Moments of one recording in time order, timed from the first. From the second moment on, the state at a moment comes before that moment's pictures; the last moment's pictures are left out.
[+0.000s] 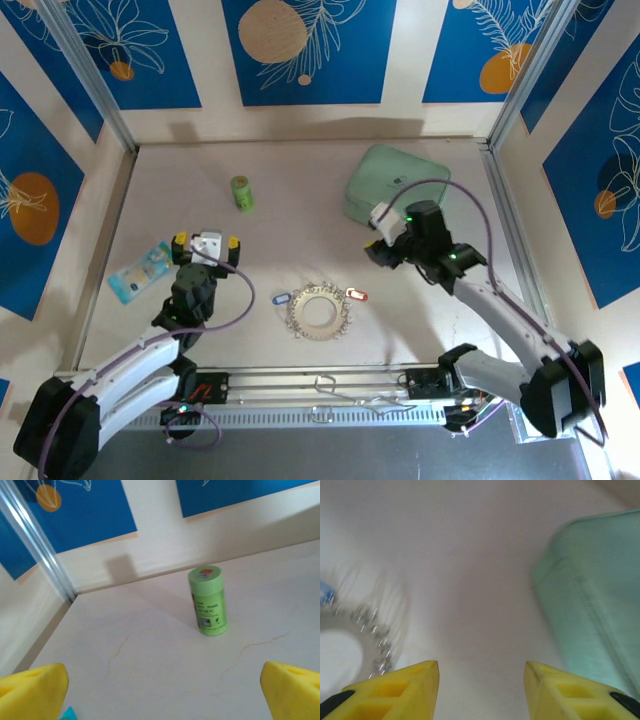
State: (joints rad) left arm -0.47 0.83 0.21 0.49 -0.54 0.17; right arm 0.42 1.05 0.79 -0.40 -0.20 -0.30
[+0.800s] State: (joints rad) left arm -0.16 1.54 0.19 1.09 -0.34 0.10; right arm 0.05 1.36 0.43 0.44 -0.29 -0.09
